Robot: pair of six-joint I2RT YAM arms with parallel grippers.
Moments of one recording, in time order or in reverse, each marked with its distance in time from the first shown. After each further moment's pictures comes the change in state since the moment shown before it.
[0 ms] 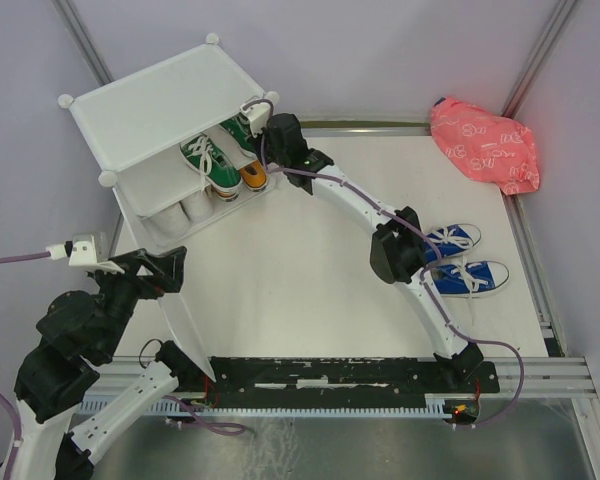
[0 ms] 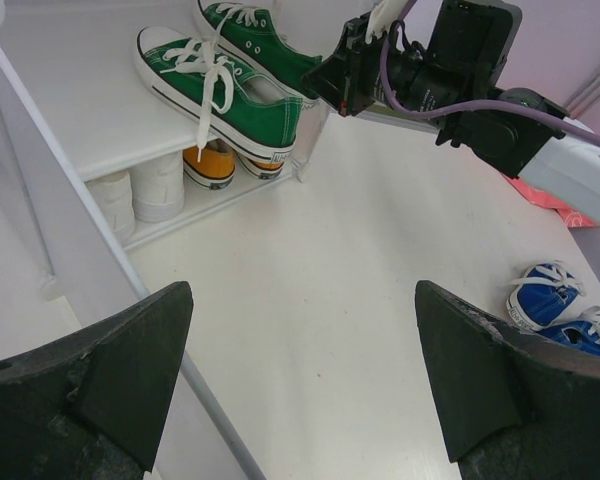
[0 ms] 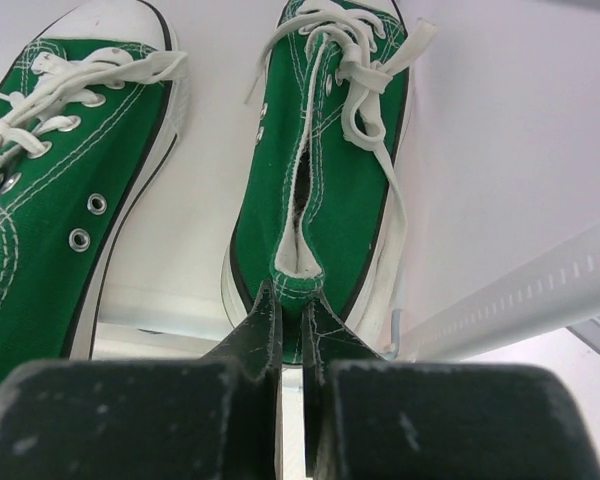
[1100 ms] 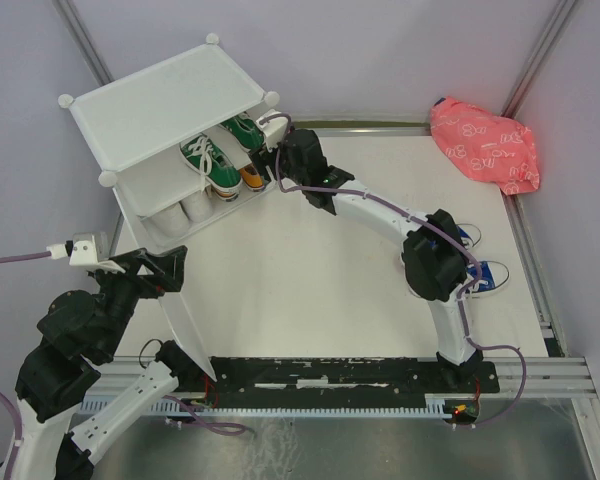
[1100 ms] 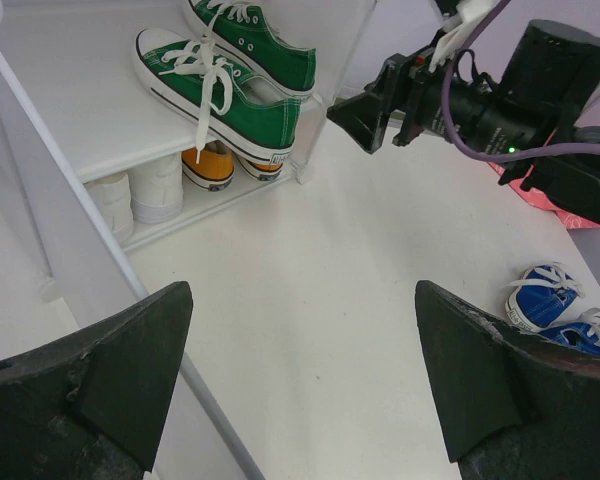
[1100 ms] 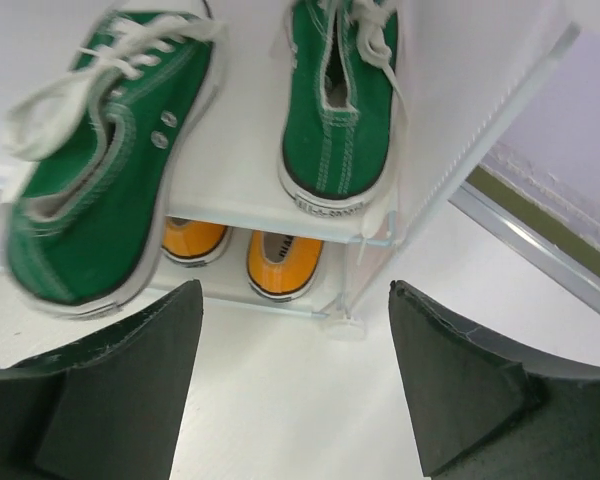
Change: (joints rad) left arm 0.000 0.001 -0.008 0.013 0.000 0.000; right arm 0.025 -0.354 -0.578 0.244 0.031 0.021
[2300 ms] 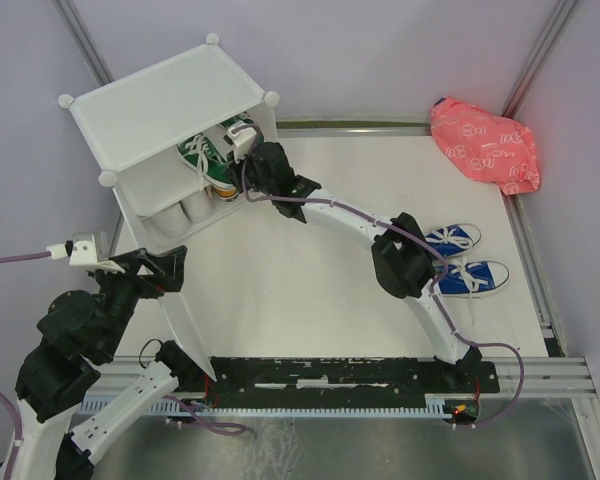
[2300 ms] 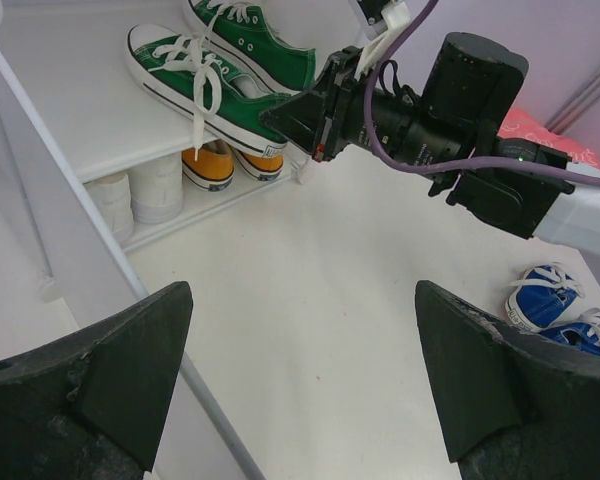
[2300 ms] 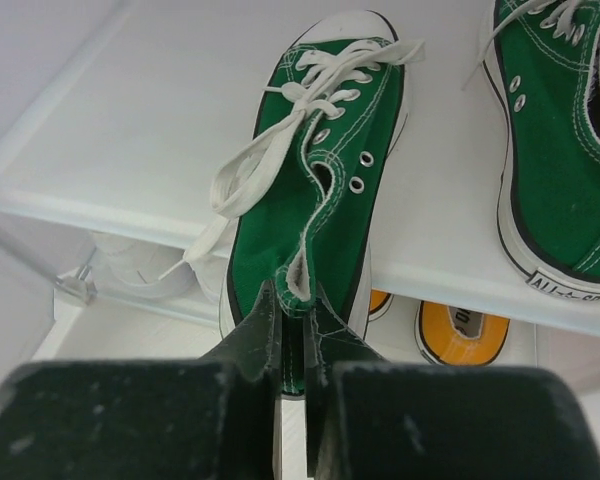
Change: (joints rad) left arm 0.000 -0.001 0.000 0.000 0.000 0.000; right arm 0.108 0.168 0.192 0.034 -0.115 0.186
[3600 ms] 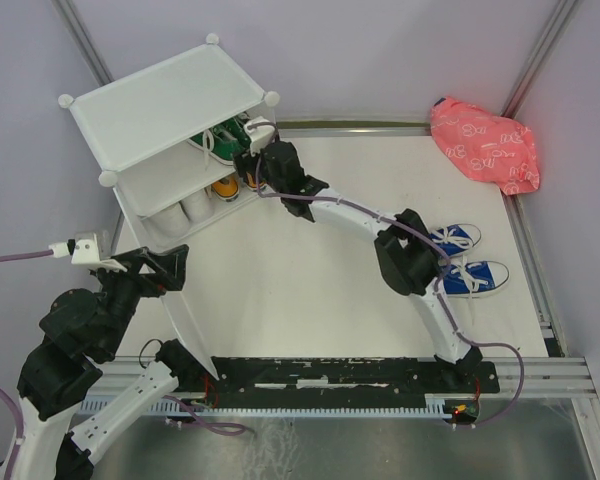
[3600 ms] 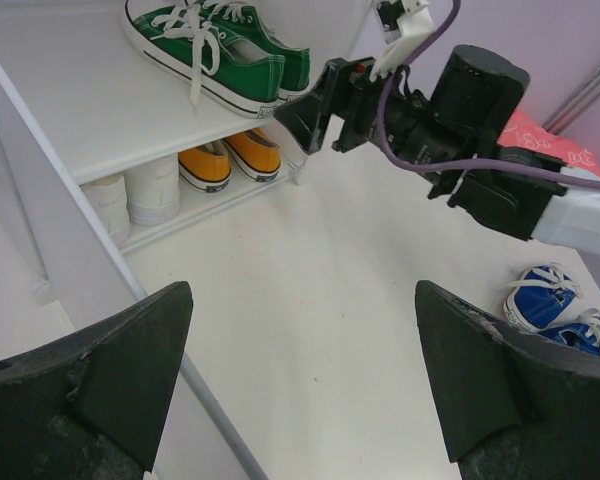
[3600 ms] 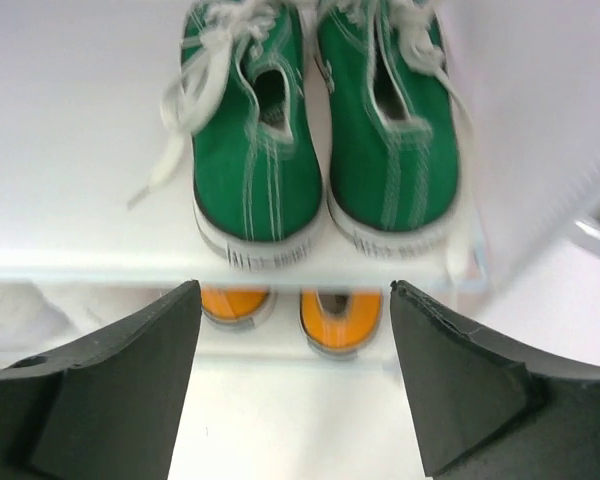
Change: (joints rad) left arm 0.000 0.006 -0.007 0.015 0.003 0.000; right arm -0.054 0.045 -0.005 0.111 0.194 -0.049
